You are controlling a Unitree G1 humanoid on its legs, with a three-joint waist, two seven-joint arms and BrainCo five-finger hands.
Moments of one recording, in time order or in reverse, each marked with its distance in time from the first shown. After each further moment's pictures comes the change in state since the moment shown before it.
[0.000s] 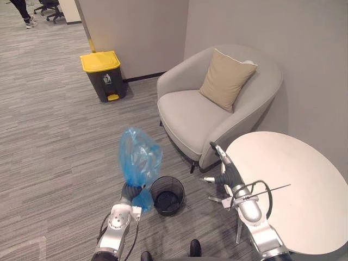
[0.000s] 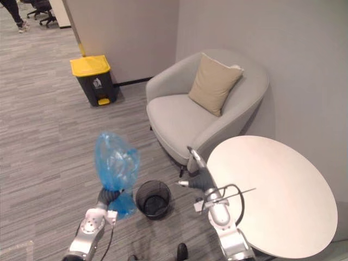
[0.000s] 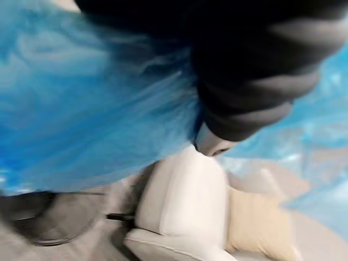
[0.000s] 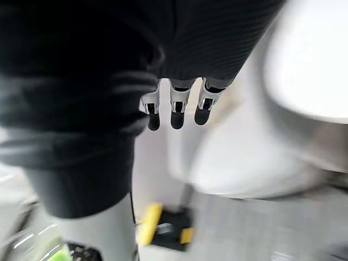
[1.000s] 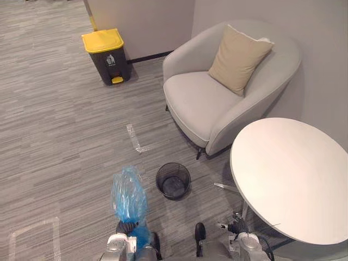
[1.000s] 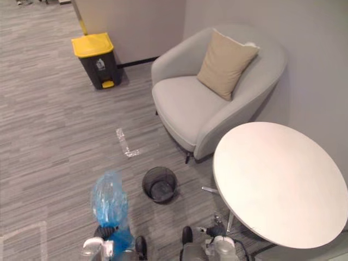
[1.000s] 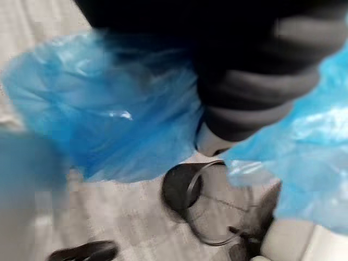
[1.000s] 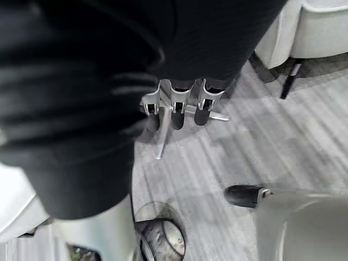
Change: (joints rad) left arm -0.062 -0.024 0.063 0.315 -0.016 0.049 -0.016; right arm -0.128 0.044 -0.138 0.697 0.082 0.110 -0.087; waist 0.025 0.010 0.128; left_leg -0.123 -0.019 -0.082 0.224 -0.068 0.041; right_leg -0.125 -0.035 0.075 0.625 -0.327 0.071
